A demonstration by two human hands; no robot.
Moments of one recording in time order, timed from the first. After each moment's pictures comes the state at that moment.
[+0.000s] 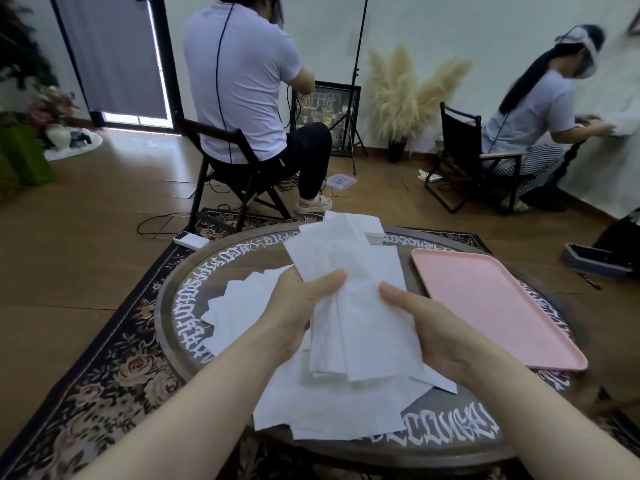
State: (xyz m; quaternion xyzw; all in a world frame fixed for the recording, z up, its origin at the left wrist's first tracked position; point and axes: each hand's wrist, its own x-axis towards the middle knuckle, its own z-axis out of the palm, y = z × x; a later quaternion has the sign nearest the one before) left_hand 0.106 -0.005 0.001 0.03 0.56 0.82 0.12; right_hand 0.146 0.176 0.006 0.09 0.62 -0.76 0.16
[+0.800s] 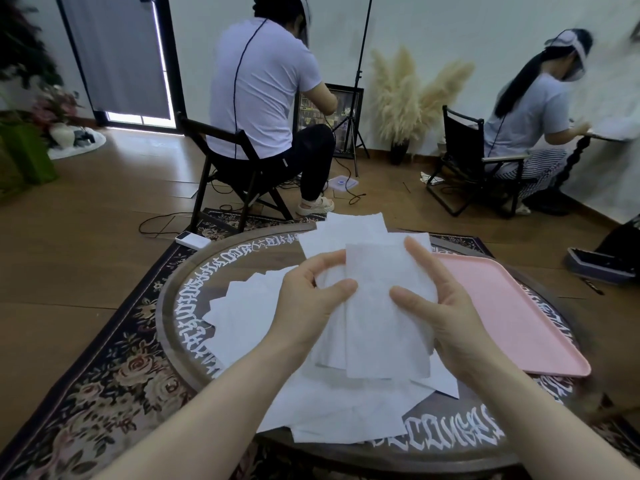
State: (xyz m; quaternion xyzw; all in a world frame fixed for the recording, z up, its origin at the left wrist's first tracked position) left_hand 0.118 0.000 0.005 0.09 0.62 0.78 0.02; right_hand 0.143 0.182 0.000 -0.04 0.63 -0.77 -0.07
